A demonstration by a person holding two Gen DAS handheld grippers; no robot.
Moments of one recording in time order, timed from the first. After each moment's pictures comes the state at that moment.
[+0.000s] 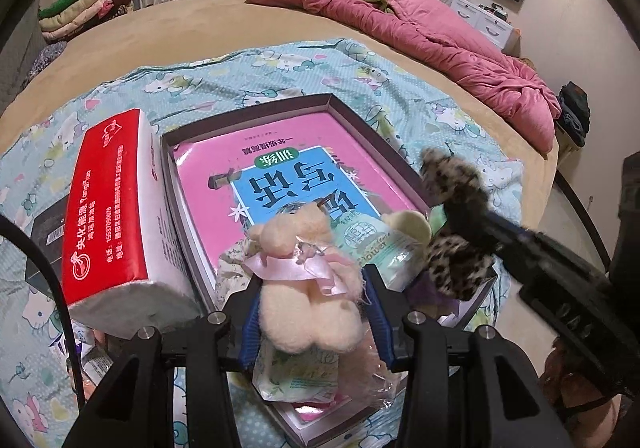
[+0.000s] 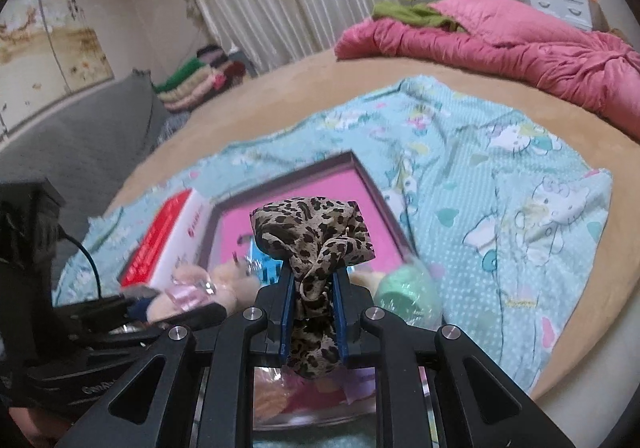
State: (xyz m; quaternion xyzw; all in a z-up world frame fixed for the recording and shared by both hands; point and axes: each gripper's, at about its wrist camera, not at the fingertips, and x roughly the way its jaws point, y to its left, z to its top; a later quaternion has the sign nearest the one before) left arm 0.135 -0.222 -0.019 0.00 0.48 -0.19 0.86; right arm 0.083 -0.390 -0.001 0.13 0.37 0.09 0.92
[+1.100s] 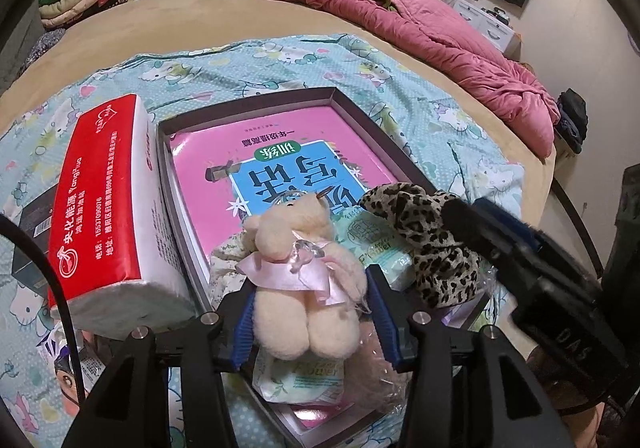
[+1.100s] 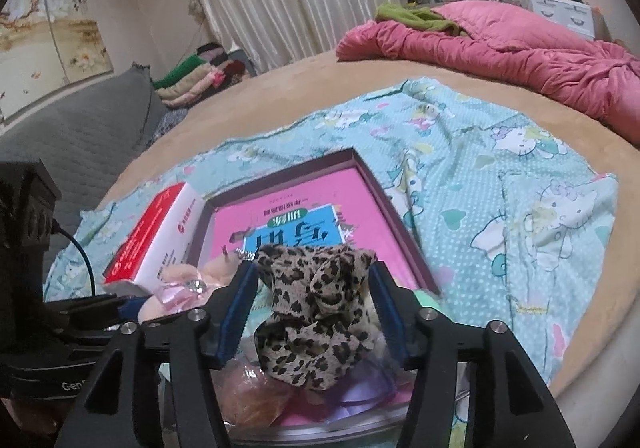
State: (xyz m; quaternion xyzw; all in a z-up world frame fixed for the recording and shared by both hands) left arm 0.143 -0.219 -0.029 -0.01 0.49 -0.19 0.85; right arm 0.084 -0.387 -0.004 0.12 0.34 0.07 0.93
